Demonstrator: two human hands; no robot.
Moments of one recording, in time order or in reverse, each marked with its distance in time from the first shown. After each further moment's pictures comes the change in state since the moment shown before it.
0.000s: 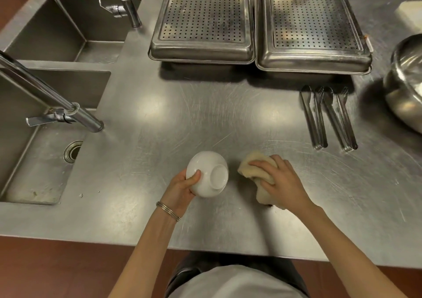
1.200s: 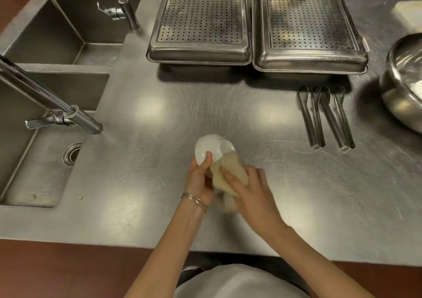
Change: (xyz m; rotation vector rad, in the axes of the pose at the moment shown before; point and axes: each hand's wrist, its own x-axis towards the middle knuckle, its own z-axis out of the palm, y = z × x) left_hand 0.013 0.005 0.062 -0.293 0.131 0.080; right_hand -0.028 -0.079 0.015 0.119 0.117 -0.041
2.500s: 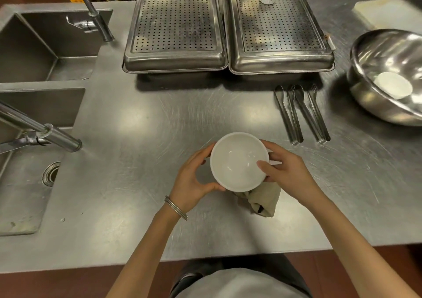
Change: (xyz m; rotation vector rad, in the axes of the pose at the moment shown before) left_hand -0.006 0.016 0.003 1.113 -0.495 0.612; right_hand 0.011 0.030 -0.102 0.723 0.082 0.304
